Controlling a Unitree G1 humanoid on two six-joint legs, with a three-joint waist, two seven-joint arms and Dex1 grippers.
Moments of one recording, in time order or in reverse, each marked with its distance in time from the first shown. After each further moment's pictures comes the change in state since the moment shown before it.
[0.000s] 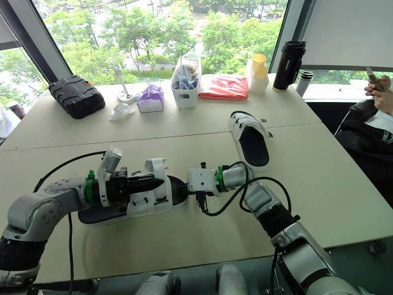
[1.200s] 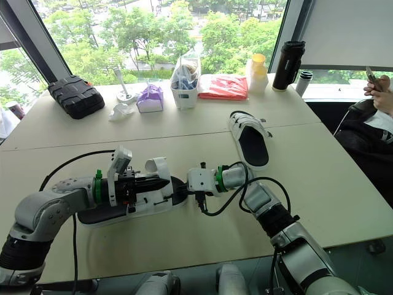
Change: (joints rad) left arm -0.023 -0.040 -0.056 -0.042 0.030 0.012 0.085; right arm 0.000 0.004 0.001 0.002 -0.001 0.001 -0.008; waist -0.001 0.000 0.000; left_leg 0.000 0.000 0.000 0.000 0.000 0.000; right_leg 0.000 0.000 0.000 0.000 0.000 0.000
